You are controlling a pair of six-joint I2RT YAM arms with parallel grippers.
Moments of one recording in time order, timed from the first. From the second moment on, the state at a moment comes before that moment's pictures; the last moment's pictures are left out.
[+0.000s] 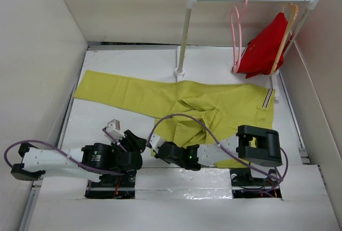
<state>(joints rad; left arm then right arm) -1.58 0.55 0.58 -1.18 -0.93 -1.85 1.42 1.78 0.83 0.24 0.43 0.10</state>
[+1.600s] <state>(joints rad) -1.37 1.22 0.59 -0.83 -0.67 -1.96 0.84 0.76 0.43 0.16 0.10 0.16</state>
